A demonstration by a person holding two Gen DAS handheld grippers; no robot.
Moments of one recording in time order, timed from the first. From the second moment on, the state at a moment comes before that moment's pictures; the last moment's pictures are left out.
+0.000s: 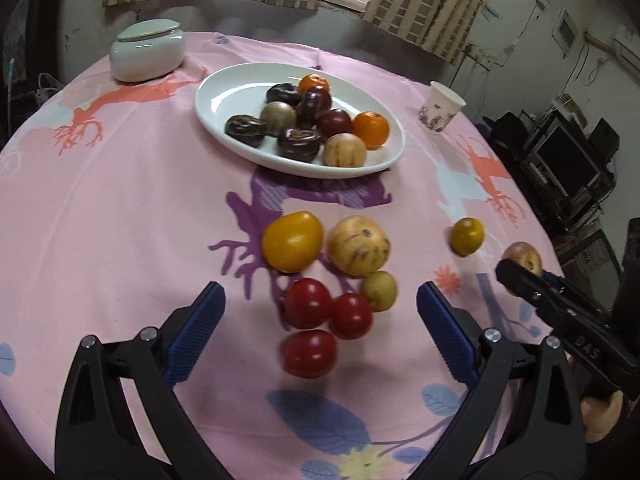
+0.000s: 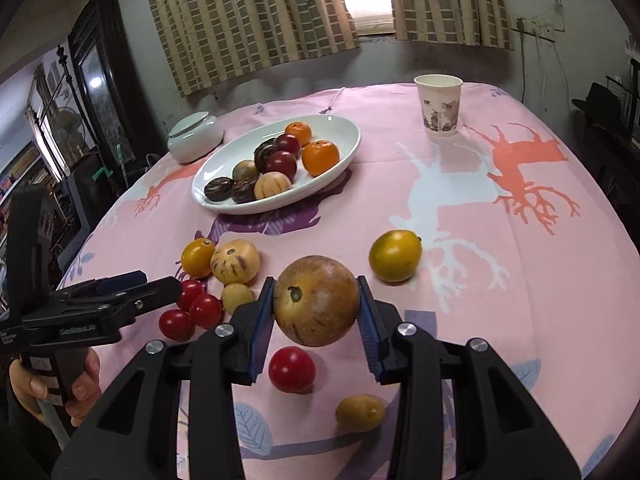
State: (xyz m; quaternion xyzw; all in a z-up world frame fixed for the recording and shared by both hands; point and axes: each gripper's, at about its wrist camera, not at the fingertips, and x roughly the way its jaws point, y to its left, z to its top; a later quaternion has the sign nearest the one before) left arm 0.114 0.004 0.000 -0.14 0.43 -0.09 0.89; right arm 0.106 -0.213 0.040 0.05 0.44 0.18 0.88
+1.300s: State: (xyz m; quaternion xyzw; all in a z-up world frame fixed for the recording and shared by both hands) left arm 0.178 -0.062 -0.027 -0.07 0.50 -0.04 0.86; right arm 0.105 -0.243 0.061 0.11 0.42 0.17 0.89
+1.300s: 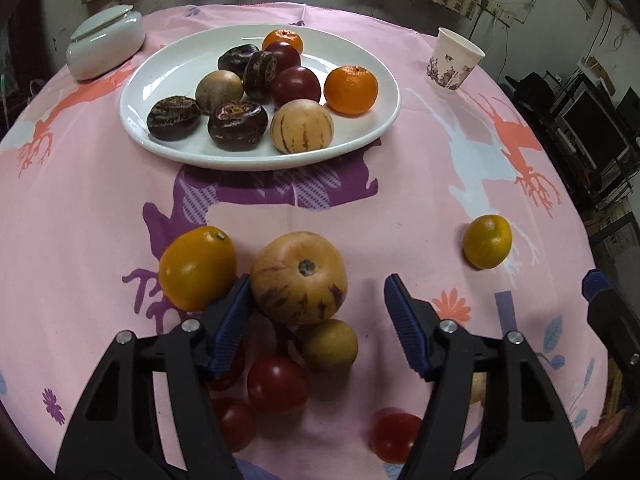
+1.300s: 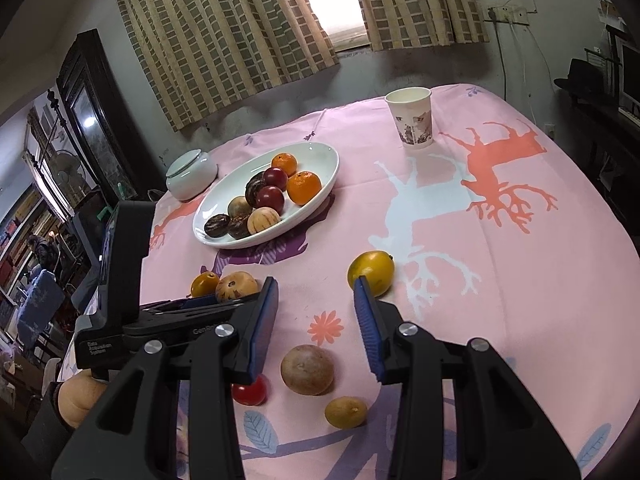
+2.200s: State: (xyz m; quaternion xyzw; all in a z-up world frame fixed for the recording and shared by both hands) left arm 0.101 -0.019 0.008 -0.02 0.38 -0.05 0.92; right arm 0.092 -0.187 0.008 -0.14 0.47 0.20 0.85
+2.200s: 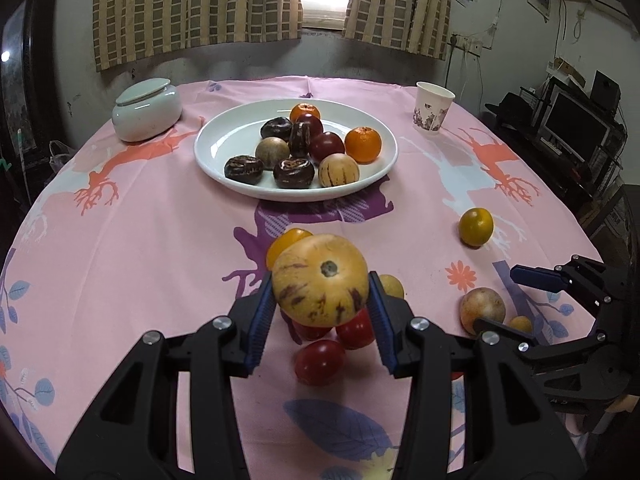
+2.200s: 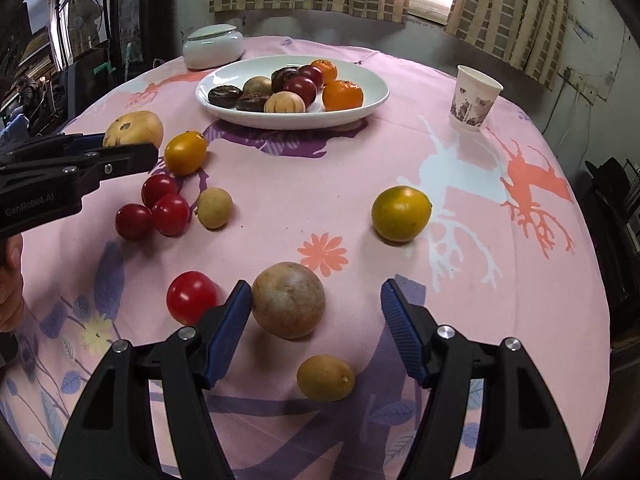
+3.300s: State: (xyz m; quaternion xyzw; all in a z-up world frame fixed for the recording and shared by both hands) left arm 0.166 0.004 0.058 -0.01 0.39 -0.07 0.92; right arm 0.180 -0.181 0.077 0.02 0.43 0.20 0.88
